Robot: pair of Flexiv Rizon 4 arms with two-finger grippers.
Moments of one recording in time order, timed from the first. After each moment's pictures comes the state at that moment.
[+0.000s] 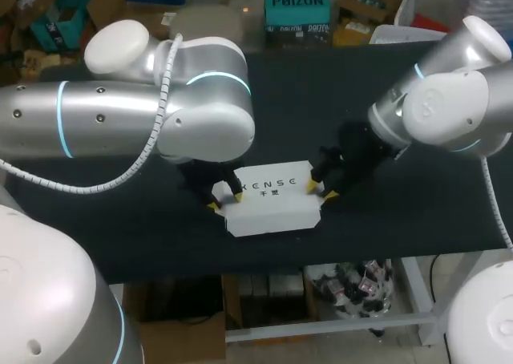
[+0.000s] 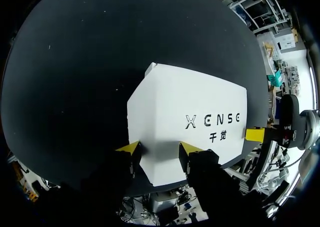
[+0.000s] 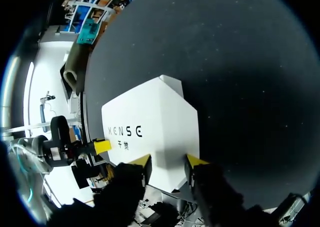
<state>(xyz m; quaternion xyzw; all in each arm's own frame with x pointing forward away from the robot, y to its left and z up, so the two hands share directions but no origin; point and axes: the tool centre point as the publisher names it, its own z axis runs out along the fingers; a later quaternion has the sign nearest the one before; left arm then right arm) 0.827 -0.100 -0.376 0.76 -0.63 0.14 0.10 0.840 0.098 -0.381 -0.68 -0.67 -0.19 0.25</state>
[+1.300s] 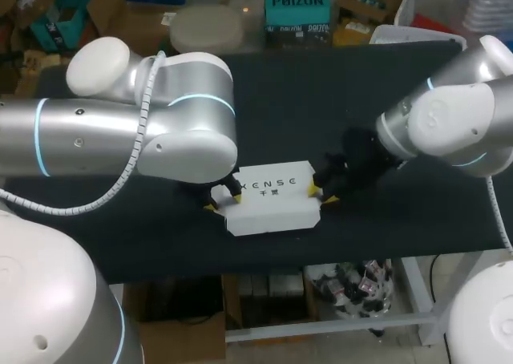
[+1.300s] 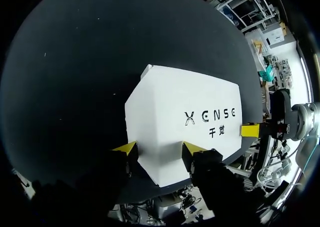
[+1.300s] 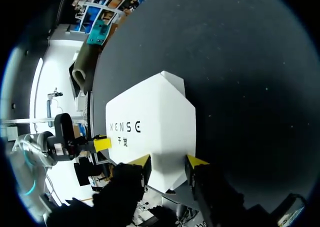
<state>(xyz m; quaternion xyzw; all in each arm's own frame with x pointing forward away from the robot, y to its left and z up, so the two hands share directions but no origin) 0.826 -0.097 -0.377 0.73 -0.65 0.19 0.09 0.836 0.098 -0.388 -0.66 -0.67 -0.24 0.25</state>
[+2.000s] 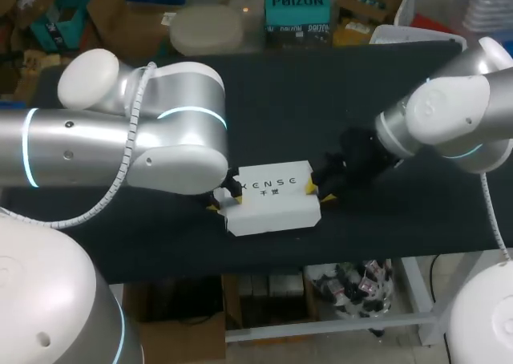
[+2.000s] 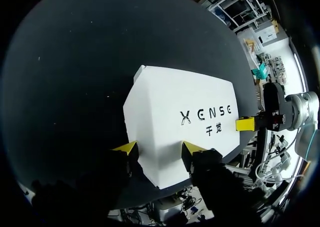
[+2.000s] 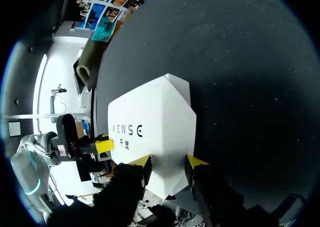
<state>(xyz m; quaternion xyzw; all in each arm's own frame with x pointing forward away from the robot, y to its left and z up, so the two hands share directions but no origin) 0.826 -0.100 -0.380 0.71 -0.66 0.22 0.09 0.843 0.103 -0.391 -0.64 -0.68 -0.25 0.26</state>
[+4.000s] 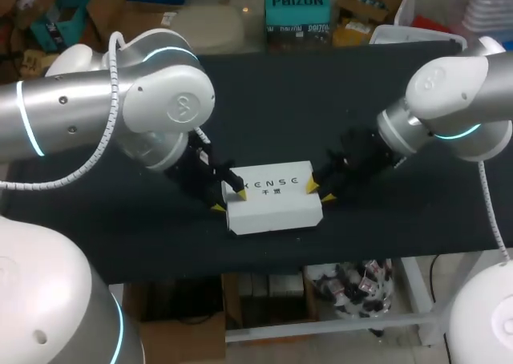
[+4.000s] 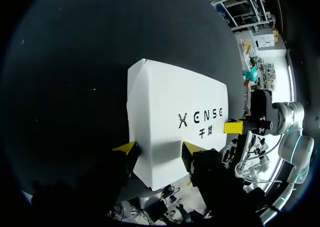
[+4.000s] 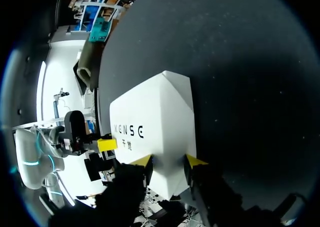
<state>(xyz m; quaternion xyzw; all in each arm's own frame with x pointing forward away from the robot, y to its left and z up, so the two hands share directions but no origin) 0.829 -0.114 -0.377 0.72 -0.63 0.22 0.20 0.842 0.105 -0.388 -0.65 -0.66 -0.23 0.31</state>
